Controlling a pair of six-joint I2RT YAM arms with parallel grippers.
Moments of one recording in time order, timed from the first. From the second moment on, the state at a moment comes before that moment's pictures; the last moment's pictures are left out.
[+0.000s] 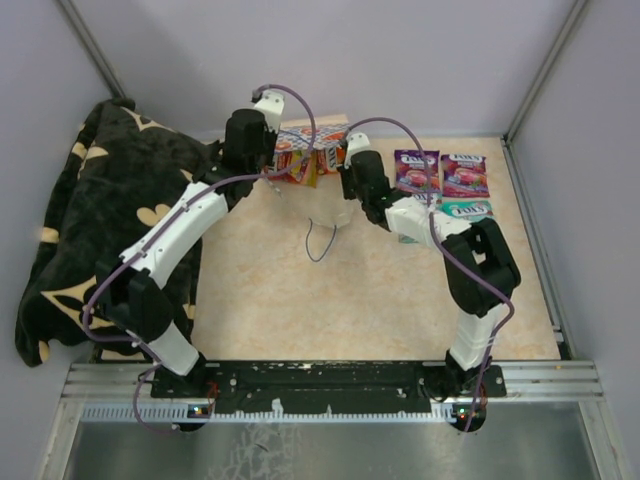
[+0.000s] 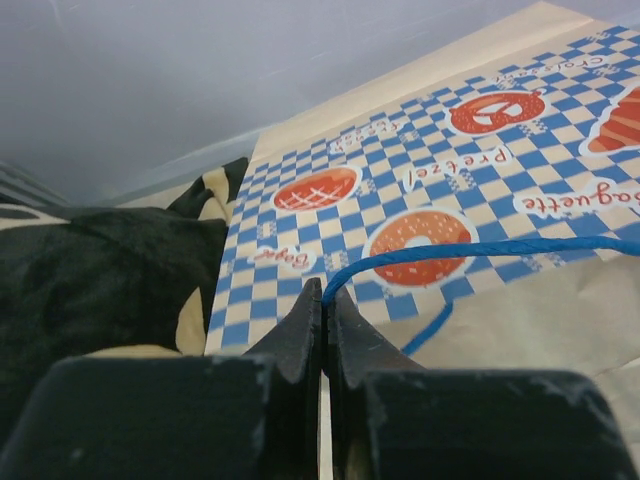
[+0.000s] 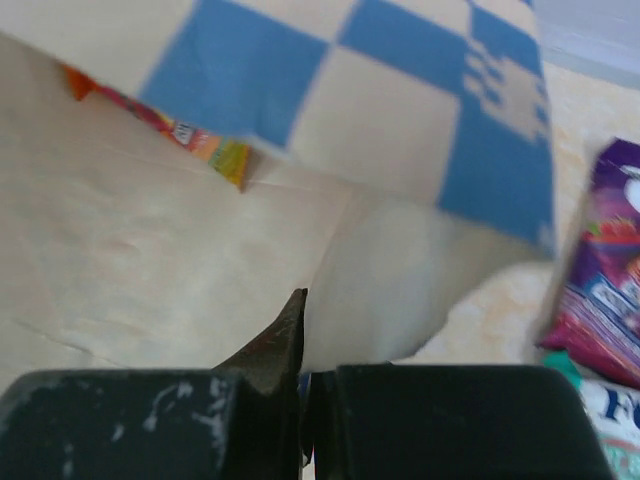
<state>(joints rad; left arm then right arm) -0.50 1.66 1.59 -0.24 -0.40 0.14 0.55 1.82 1.28 0.11 0.23 0.08</state>
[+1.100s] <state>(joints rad) -0.58 1.74 1.60 -0.25 -0.53 0.13 0.39 2.21 1.76 0.01 -0.29 0.03</state>
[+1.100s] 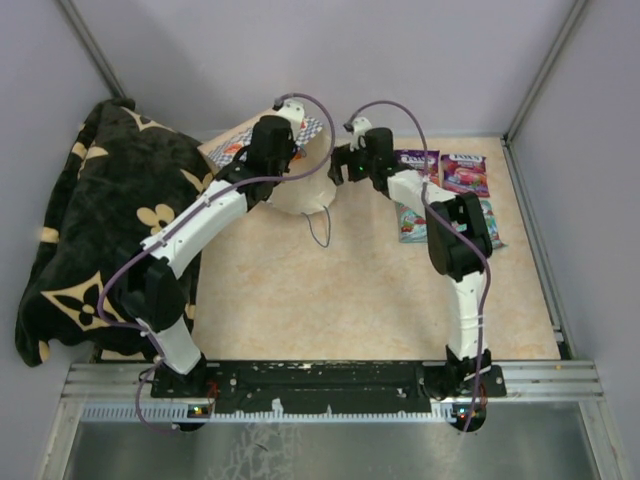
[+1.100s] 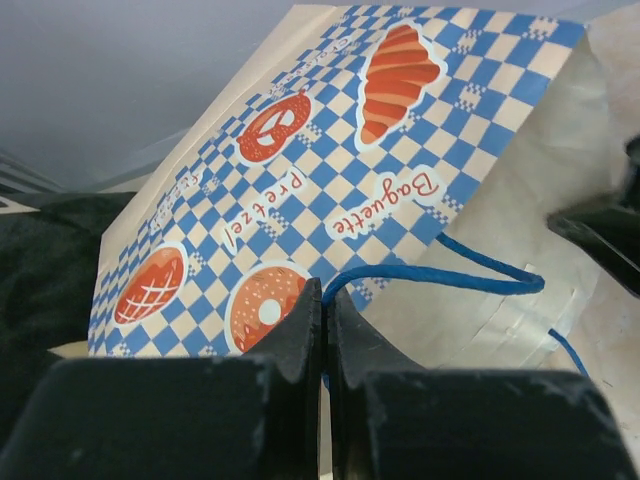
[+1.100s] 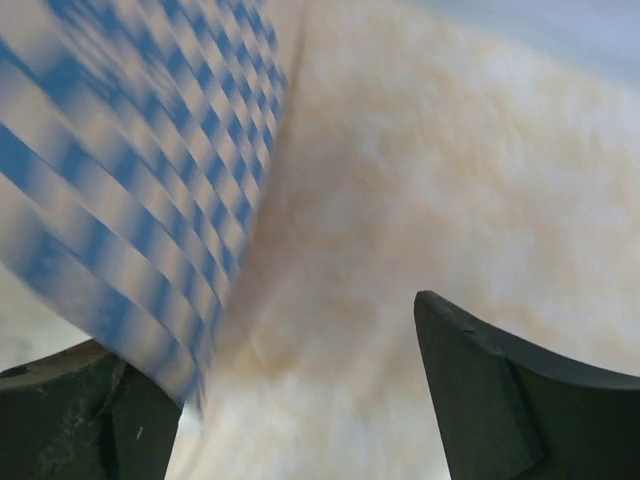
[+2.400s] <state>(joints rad) -0.49 1.88 2.01 -0.56 -0.32 -0.01 0.67 2.51 1.99 0.26 -0.06 1.21</state>
